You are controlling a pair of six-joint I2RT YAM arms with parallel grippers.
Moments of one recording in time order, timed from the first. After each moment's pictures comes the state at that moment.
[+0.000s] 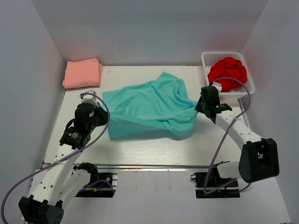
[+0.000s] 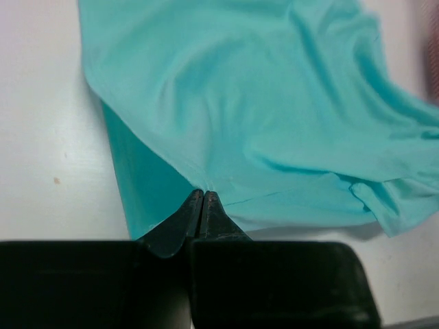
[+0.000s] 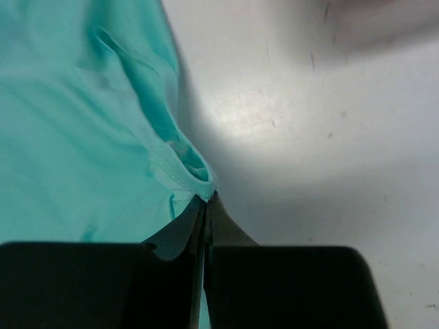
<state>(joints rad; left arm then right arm) -0.29 0.77 0.74 -0.47 -0.06 -0.46 0.28 1.33 0.87 -0.33 0.25 0.51</state>
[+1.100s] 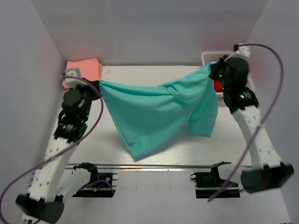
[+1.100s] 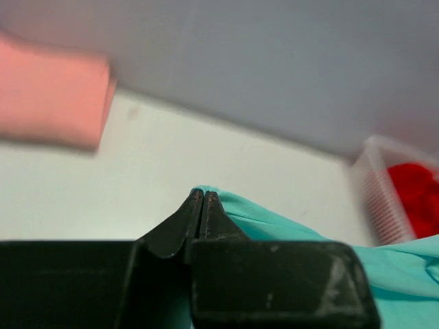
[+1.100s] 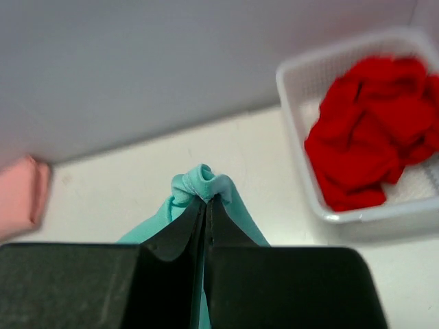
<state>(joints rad) -0.29 0.81 1.02 -0.13 -0.26 -0.38 0.22 1.15 1.38 -0.35 0.22 0.35</state>
